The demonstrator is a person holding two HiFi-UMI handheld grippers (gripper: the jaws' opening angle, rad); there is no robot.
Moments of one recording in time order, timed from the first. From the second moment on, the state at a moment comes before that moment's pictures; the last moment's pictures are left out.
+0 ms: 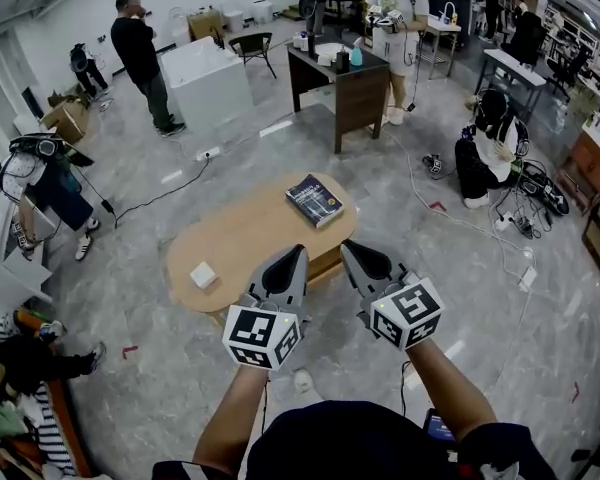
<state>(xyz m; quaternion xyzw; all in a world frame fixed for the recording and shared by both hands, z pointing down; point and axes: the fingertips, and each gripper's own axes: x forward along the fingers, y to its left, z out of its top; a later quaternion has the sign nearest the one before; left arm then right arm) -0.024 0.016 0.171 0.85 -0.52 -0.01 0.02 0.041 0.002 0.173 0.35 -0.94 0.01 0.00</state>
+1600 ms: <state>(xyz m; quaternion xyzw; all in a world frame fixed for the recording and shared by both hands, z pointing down) -0.112 -0.097 0.194 0.88 -0.46 -0.03 0.06 -0.049 -0.094 0.202 0.41 -0.91 0.03 0.04</state>
